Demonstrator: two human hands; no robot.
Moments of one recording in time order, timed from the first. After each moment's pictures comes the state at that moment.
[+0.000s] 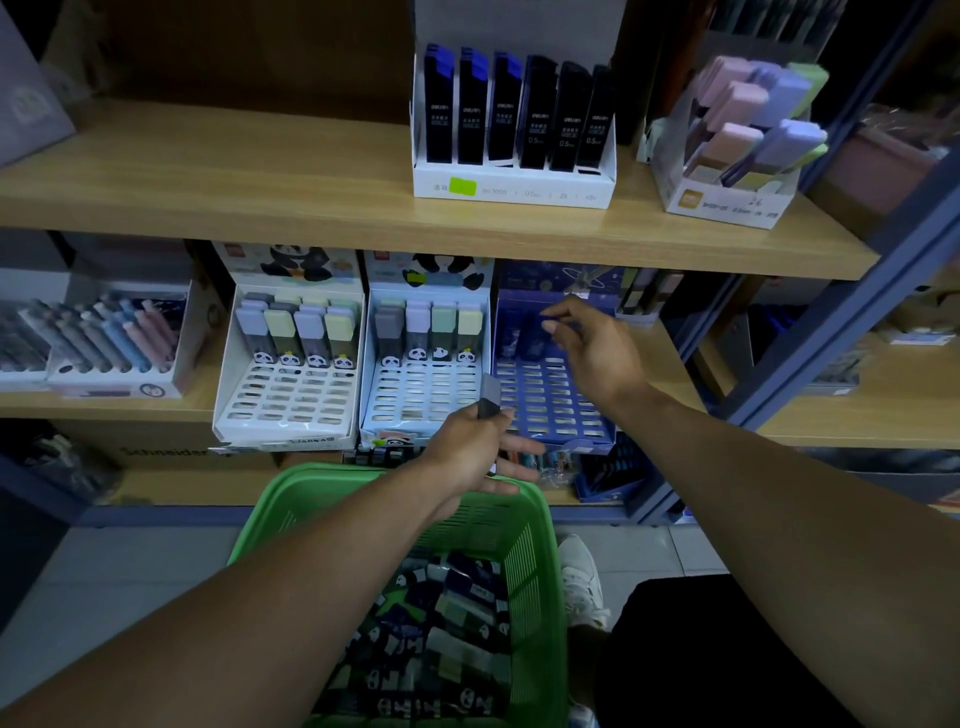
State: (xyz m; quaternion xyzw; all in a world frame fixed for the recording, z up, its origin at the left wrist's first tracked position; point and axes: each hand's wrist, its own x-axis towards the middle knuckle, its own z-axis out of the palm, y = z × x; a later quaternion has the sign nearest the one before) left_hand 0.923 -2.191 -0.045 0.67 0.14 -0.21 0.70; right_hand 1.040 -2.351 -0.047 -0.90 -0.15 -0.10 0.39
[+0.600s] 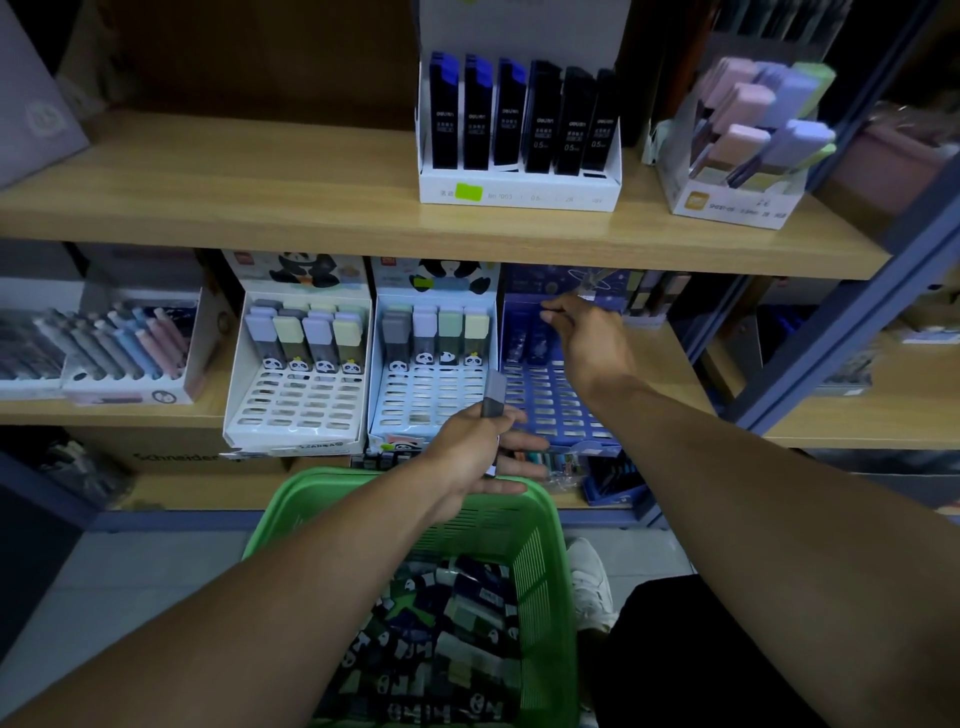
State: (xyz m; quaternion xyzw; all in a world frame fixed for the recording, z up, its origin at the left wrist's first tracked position) left_hand 0.921 -2.184 -0.040 0.64 0.16 -0.22 0.72; right_hand 1.055 -2.333 -0.046 -0.93 -0.09 -0.10 0.35
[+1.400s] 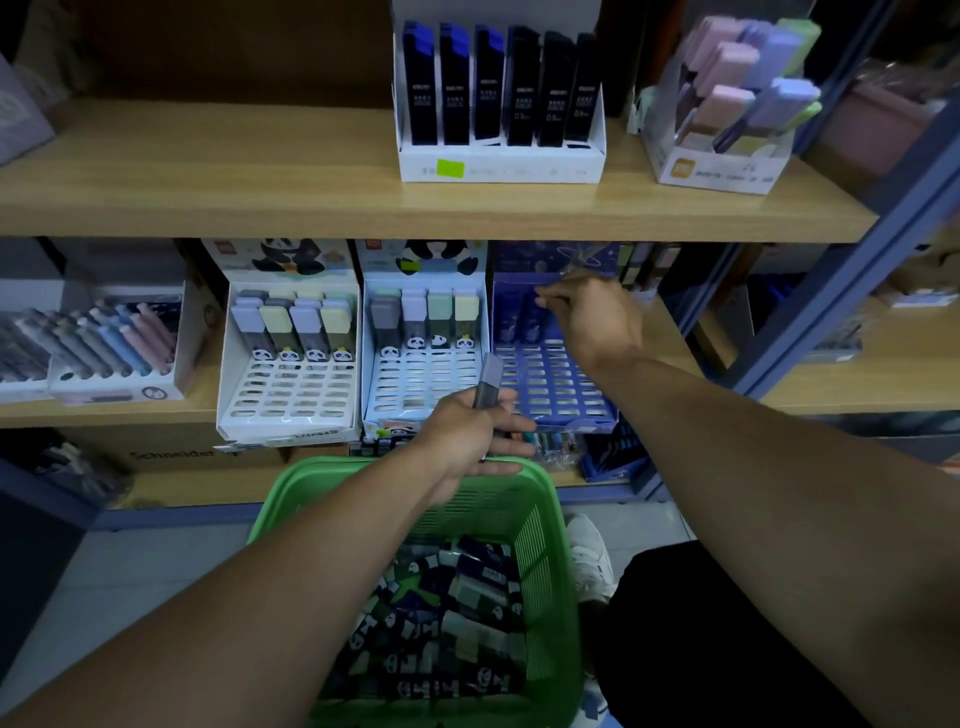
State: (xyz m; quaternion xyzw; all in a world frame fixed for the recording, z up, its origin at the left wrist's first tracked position) left_hand 0.920 -2.183 -0.047 0.65 0.15 -0.20 0.72; right_hand 1.056 -2.343 -0.041 -0.96 -0.10 -0.14 0.23
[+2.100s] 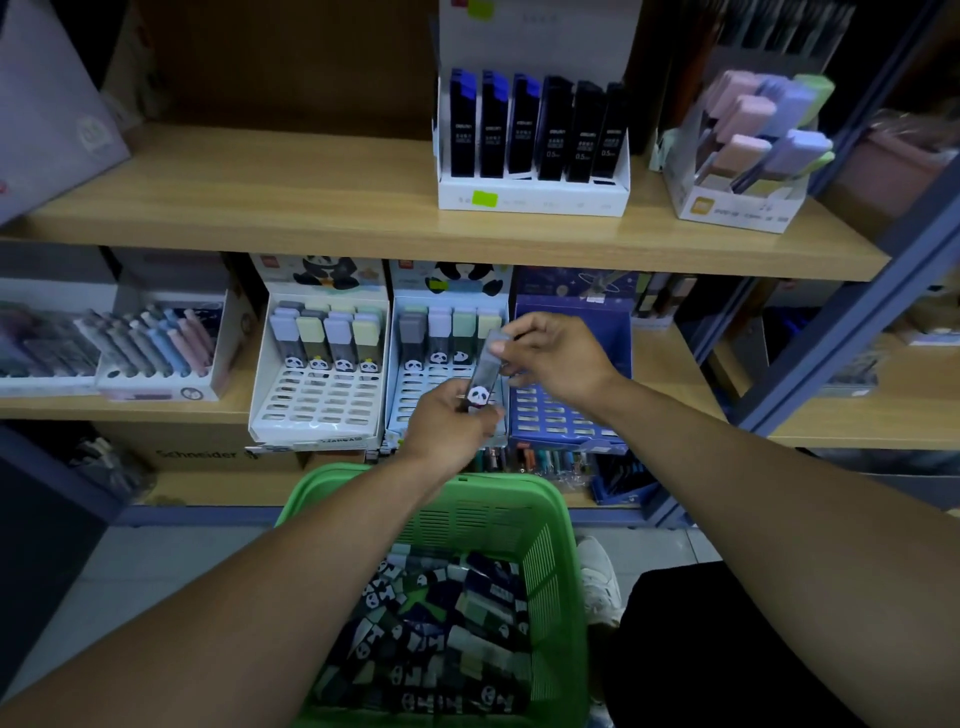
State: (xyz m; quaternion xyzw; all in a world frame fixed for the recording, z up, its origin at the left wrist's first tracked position) left_hand 0.923 -2.159 -0.048 0.73 0.16 -0.04 0.67; right_hand 1.009 -2.298 -0.021 -0.80 -0.14 0.11 0.57
